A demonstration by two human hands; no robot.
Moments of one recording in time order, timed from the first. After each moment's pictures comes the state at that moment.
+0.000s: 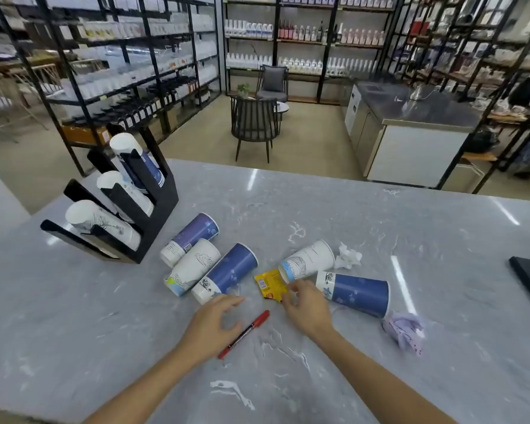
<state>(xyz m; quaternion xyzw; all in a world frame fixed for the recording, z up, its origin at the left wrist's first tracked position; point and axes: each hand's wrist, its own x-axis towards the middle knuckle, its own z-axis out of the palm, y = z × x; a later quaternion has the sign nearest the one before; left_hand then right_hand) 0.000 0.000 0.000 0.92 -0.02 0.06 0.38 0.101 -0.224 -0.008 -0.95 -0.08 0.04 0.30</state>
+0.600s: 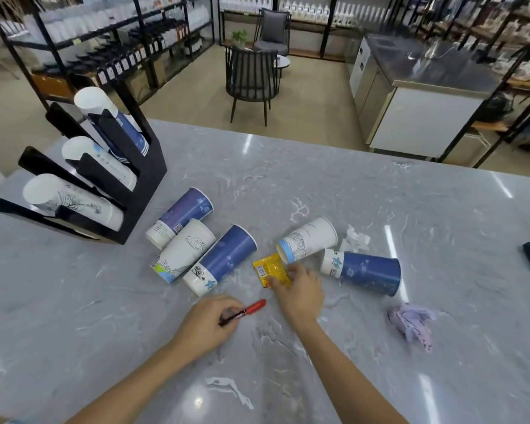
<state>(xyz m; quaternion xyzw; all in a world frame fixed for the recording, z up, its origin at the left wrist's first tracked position) 0.019 0.008 -0.031 0.93 -0.03 -0.01 0.37 0.116 -0.187 -0.030 -0.95 0.09 0.05 0.30</state>
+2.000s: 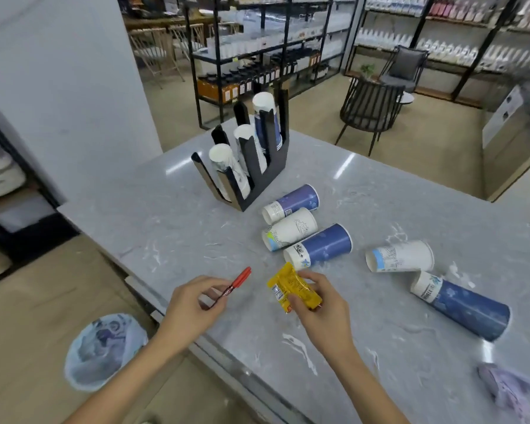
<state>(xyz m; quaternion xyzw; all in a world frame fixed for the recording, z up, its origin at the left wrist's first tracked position) -0.167 0.081 0.028 0.84 0.21 0.22 0.45 -0.017 -0.136 0.038 -0.80 -0.25 0.09 0.54</state>
